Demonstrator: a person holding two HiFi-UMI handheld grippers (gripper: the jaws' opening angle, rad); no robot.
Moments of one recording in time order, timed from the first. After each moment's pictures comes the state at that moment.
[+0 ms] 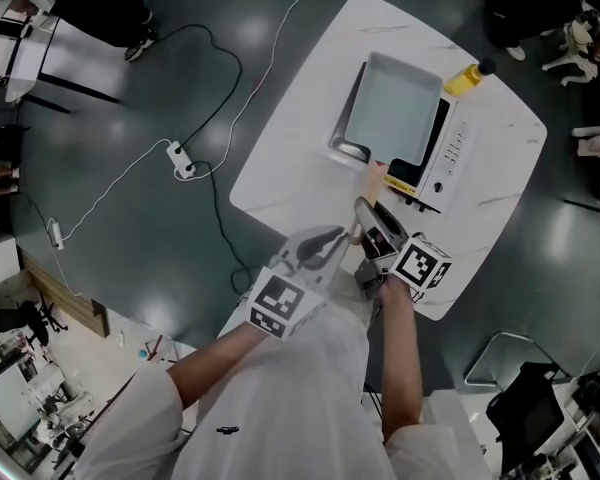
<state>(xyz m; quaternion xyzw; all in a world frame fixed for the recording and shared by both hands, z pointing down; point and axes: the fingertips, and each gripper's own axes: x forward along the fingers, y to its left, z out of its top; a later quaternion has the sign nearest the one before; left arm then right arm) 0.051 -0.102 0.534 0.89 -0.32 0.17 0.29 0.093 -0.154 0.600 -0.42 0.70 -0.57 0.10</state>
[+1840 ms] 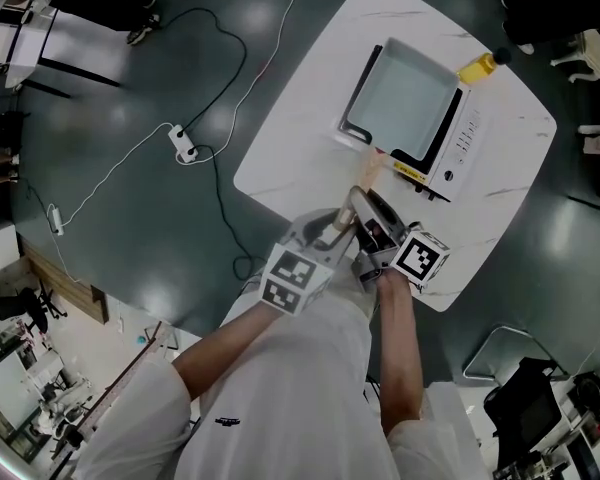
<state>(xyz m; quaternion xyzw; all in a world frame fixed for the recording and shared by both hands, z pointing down) 0.043 -0.091 0.590 0.86 -0.33 0.22 0.33 0.063 -0.148 0.595 -0.37 0.72 -0.57 0.15</state>
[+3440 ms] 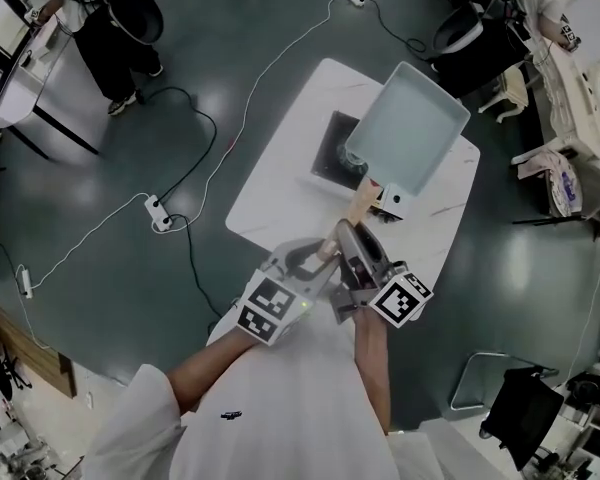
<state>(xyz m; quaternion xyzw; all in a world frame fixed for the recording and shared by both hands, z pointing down) 0.020 -0.046 0.422 0.93 -0.26 0.14 0.22 0.048 -0.096 0.403 -0.44 0.78 -0.38 0.21</state>
